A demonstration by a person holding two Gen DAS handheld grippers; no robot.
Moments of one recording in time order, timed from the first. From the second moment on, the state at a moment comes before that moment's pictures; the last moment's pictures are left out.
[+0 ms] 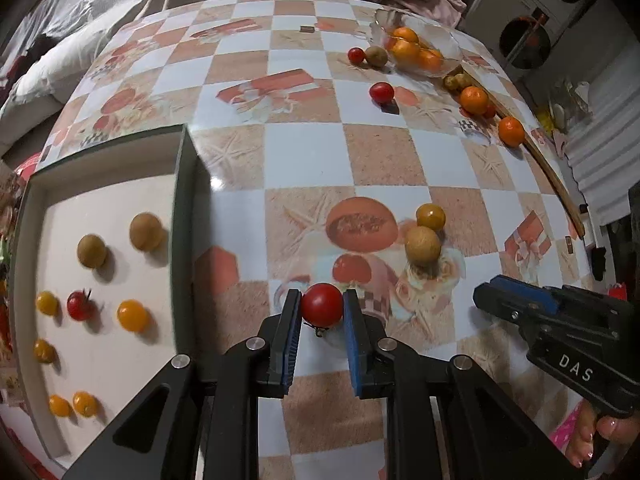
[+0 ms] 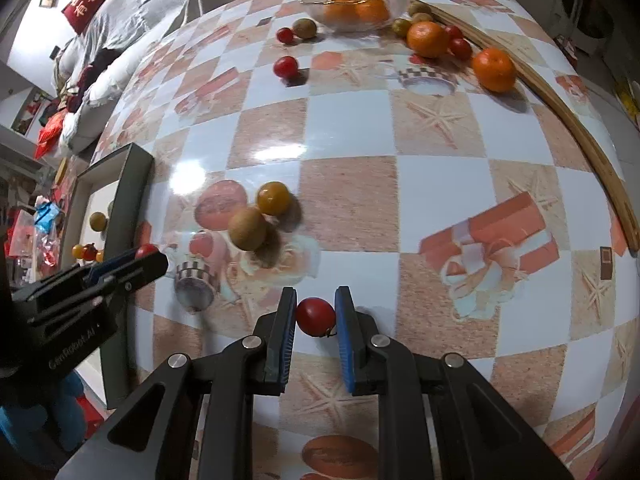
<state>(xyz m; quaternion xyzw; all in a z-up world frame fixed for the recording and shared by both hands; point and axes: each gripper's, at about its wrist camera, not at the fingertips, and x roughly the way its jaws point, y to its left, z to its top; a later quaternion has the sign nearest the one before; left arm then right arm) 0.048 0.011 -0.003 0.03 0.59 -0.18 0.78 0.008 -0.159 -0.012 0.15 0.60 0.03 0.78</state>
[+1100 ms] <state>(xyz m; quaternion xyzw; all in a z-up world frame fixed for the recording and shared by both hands) 0.023 0.128 0.035 -0.03 0.57 -0.09 0.81 0.049 -0.039 0.025 0.09 0.59 0.13 0.79</state>
